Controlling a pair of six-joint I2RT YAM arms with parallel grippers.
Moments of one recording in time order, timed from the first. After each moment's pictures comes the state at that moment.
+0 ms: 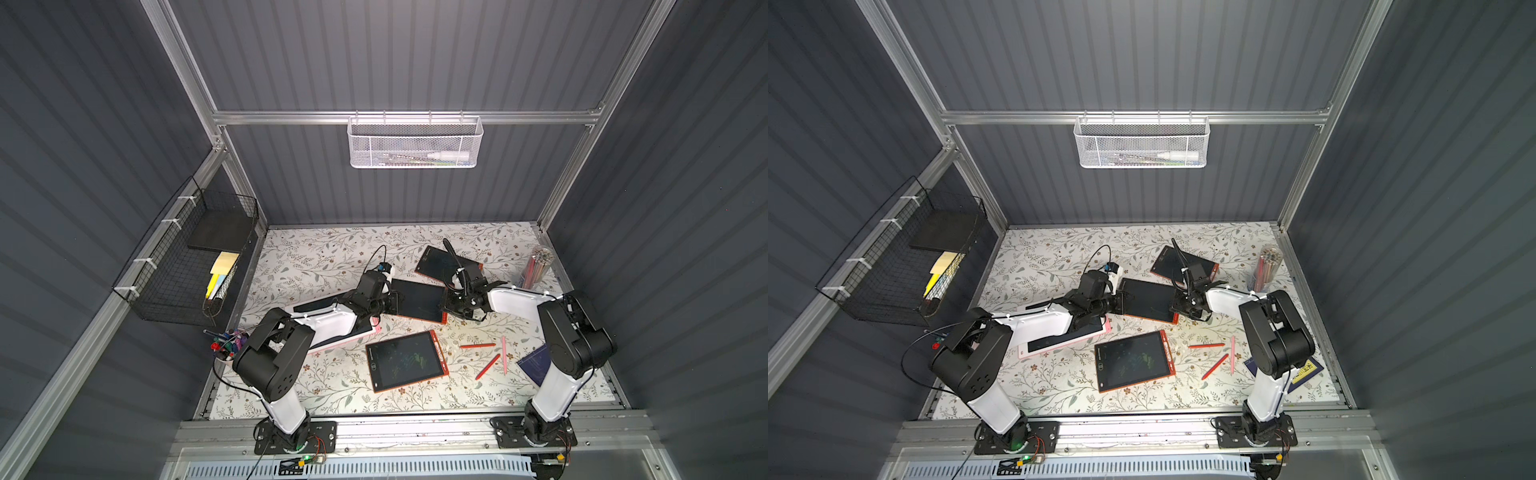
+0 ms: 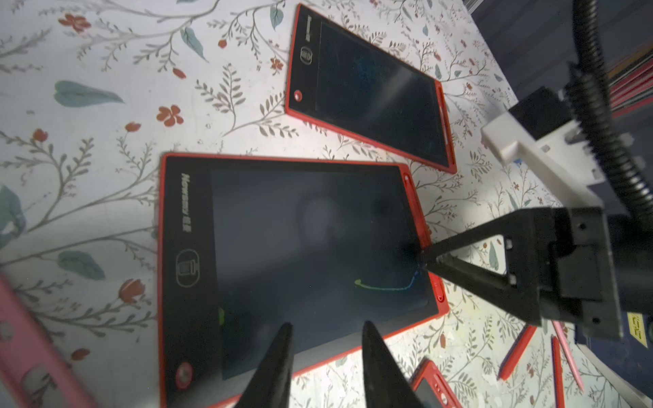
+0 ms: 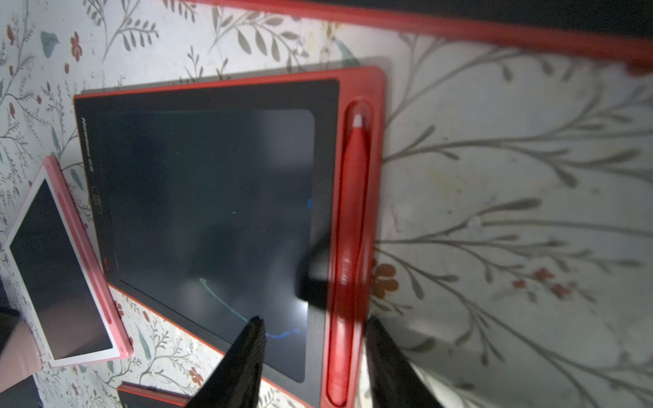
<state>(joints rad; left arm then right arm) -0.62 1.70 0.87 0.16 0.18 -0.41 0.40 1.79 0.99 -0.27 -0.25 0.66</state>
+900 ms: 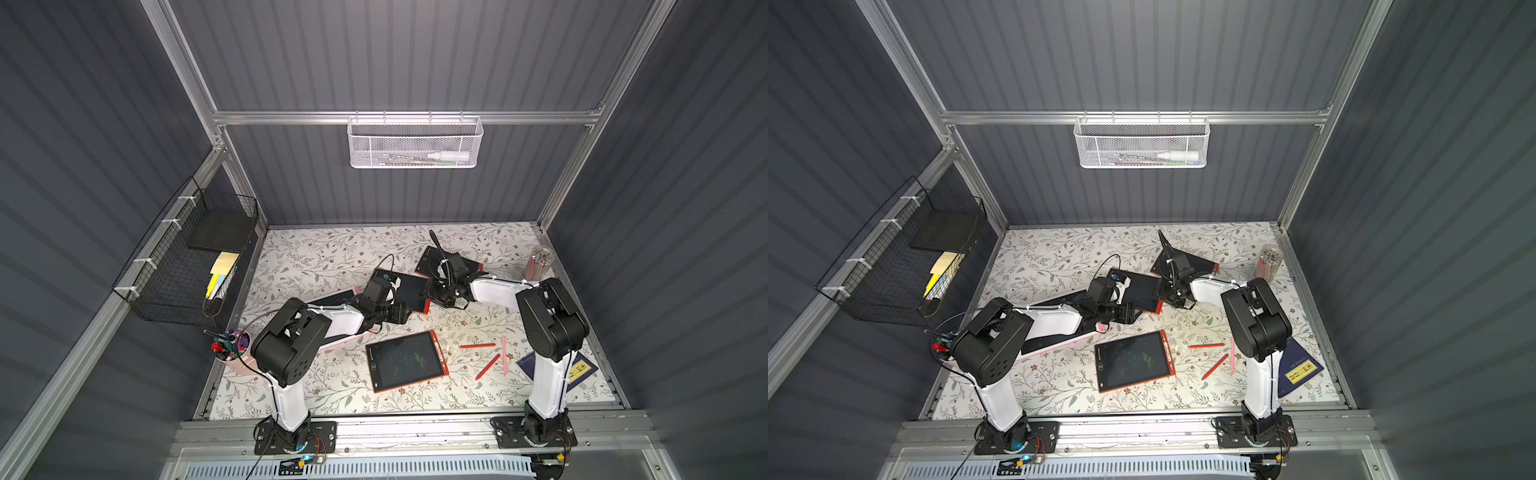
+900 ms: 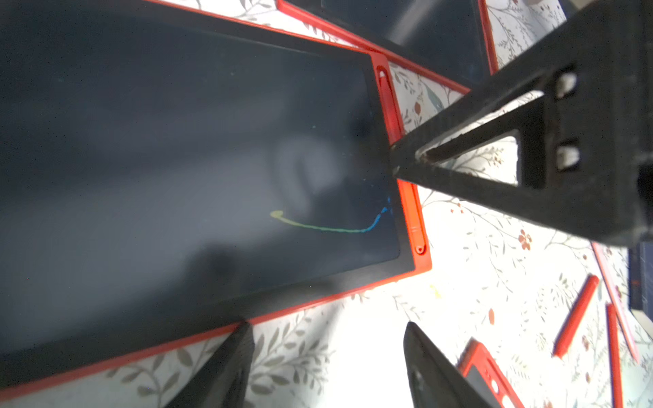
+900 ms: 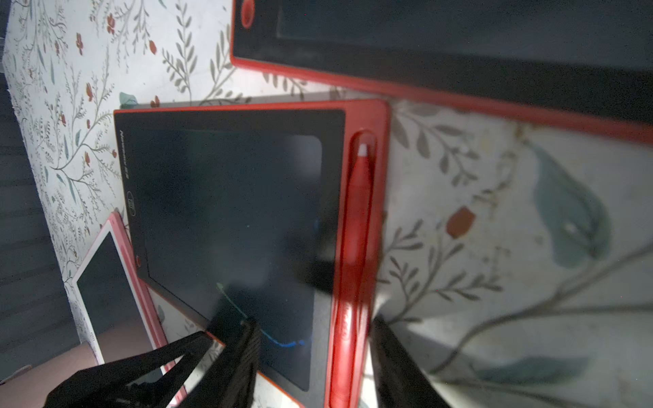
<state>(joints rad) -0.63 1.84 0.91 0.17 0.21 -0.37 0.46 1.97 1.20 -0.21 -0.27 0.78</state>
